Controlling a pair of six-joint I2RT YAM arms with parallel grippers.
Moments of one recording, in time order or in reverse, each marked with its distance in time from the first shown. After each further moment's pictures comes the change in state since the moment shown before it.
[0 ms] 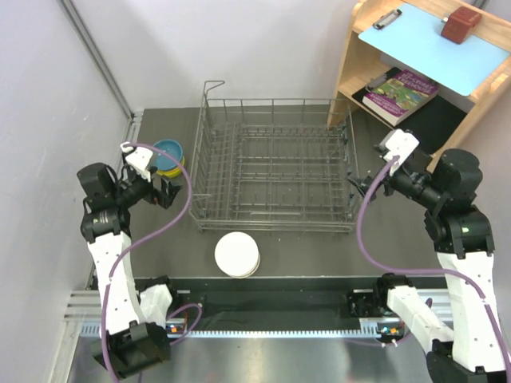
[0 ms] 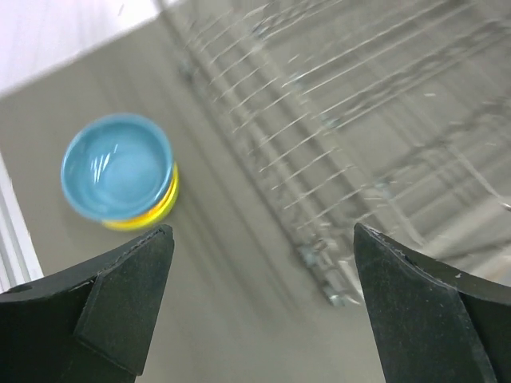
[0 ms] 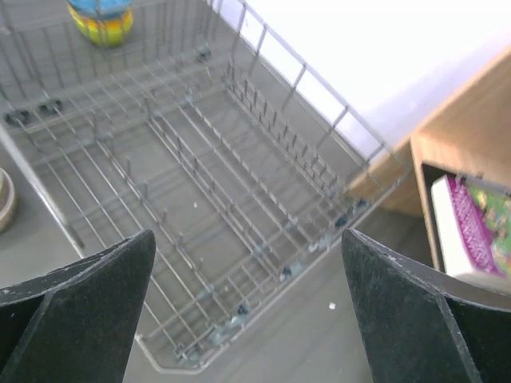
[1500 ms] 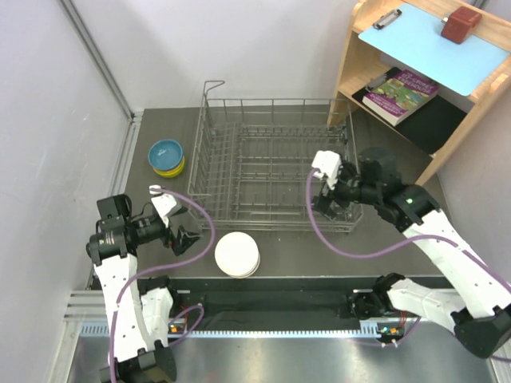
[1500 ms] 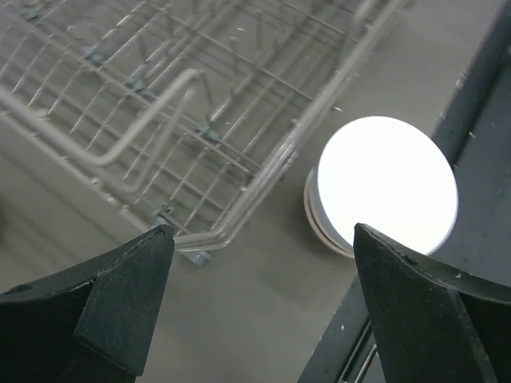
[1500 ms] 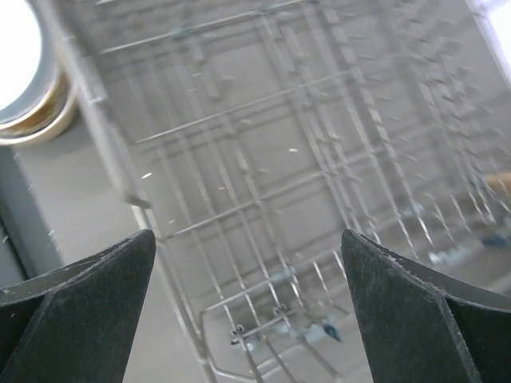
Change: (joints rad) left arm -0.034 -0.172 -0.056 -0.660 0.288 0.539; right arm 0.434 0.191 -0.143 -0.013 0.290 -0.048
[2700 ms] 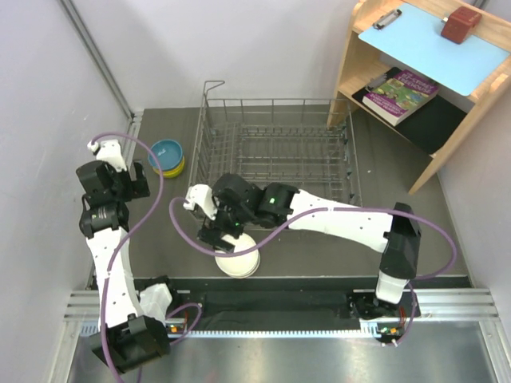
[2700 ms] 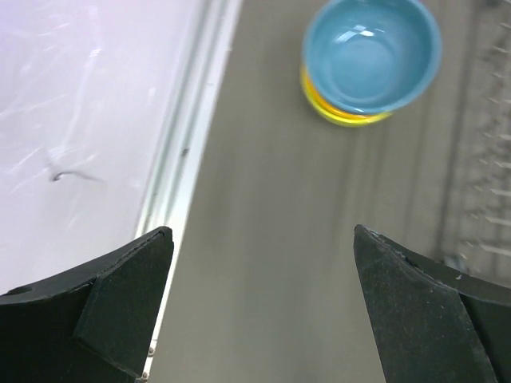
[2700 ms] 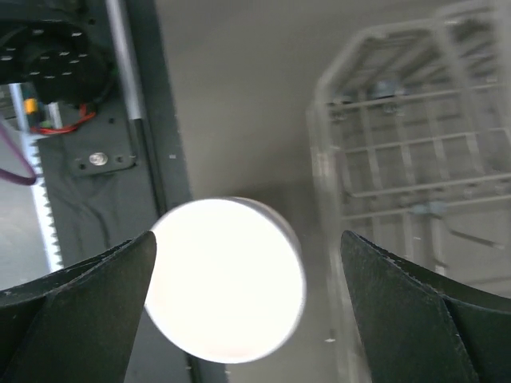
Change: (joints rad) left arm 0.040 0.186 0.098 0.605 -1.032 -0.813; right arm 0.682 0.789 0.575 0.014 0.222 0.373
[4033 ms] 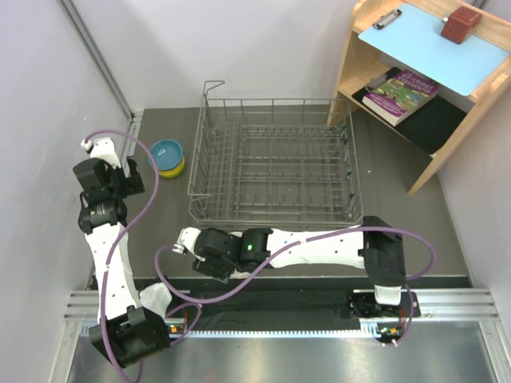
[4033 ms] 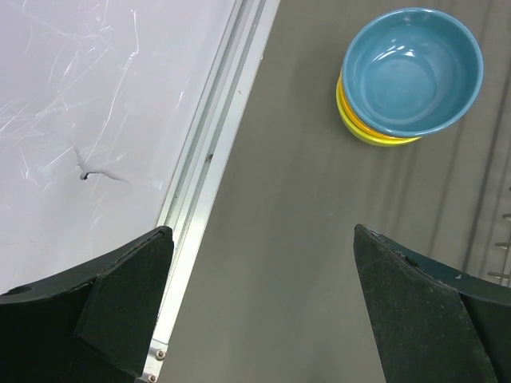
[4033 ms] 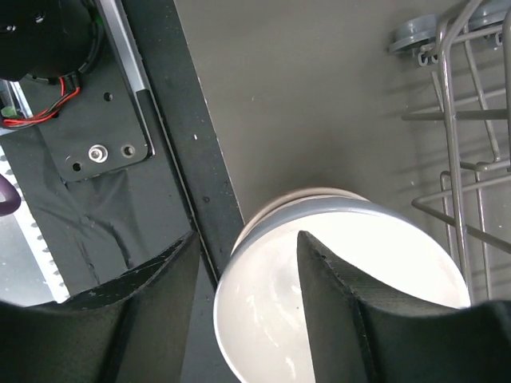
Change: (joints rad) left arm 0.032 0.044 0.000 0.069 -0.071 -0.020; right arm 0.232 0.097 -0.127 0.095 0.290 0.209
